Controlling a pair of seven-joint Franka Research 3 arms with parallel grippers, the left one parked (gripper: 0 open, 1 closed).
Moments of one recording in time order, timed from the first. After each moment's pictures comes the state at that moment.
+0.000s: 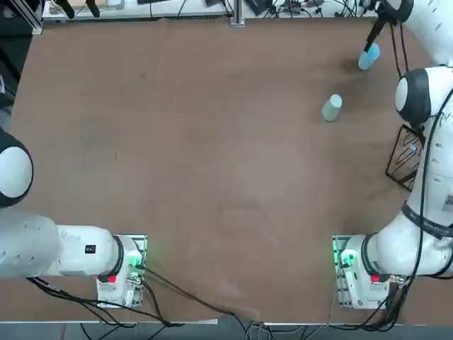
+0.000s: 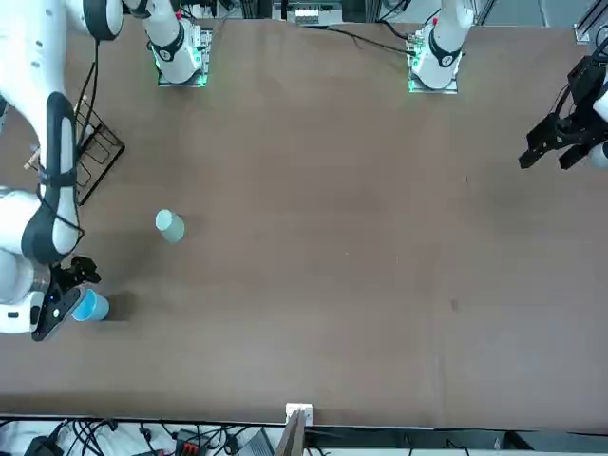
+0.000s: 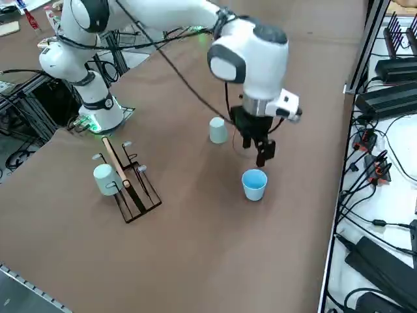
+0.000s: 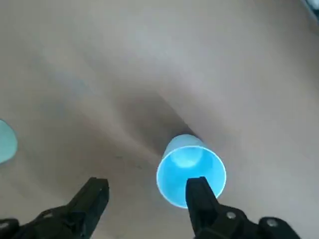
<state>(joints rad) 0.04 0.82 -0.30 -1.17 0.17 1.91 -1.06</state>
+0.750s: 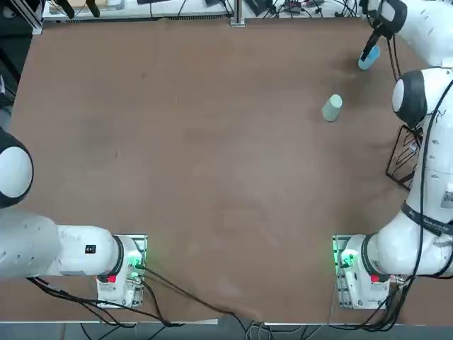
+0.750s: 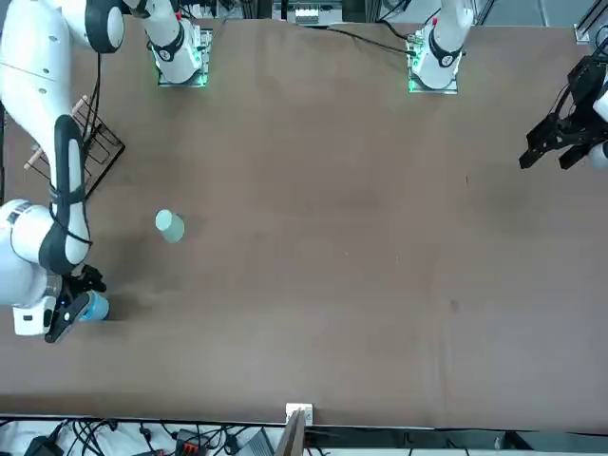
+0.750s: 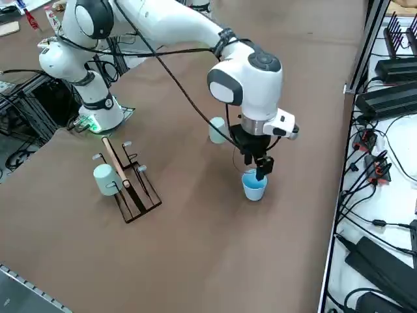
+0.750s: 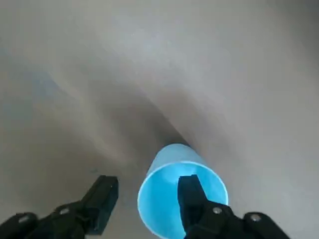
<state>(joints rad) 0.03 0.86 -0.28 -1.22 0.18 2.04 -1.07</state>
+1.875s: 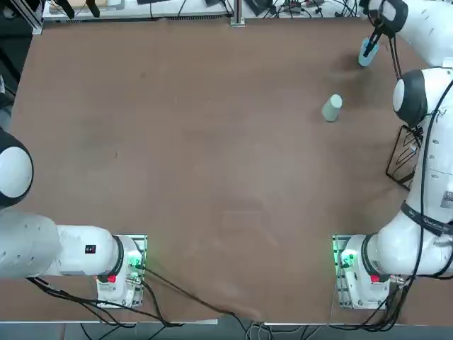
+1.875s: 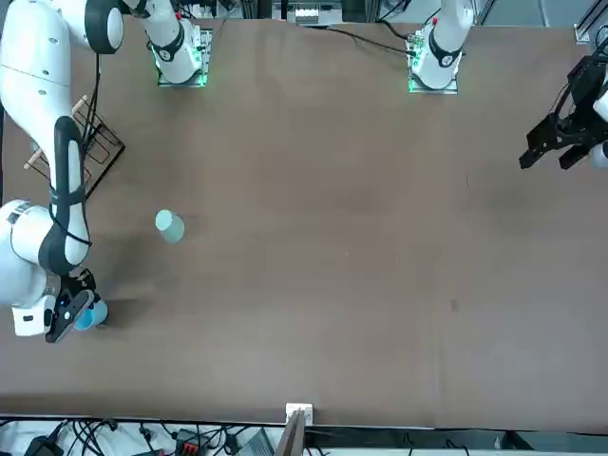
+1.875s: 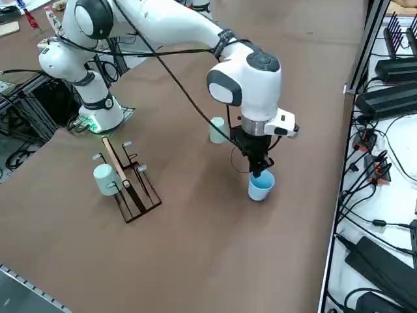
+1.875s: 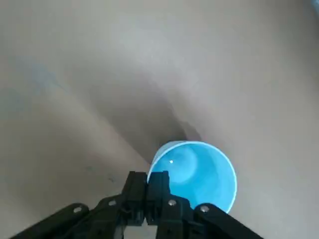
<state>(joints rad) 0.03 0.84 -0.29 -1.22 0.19 2.05 -1.15</state>
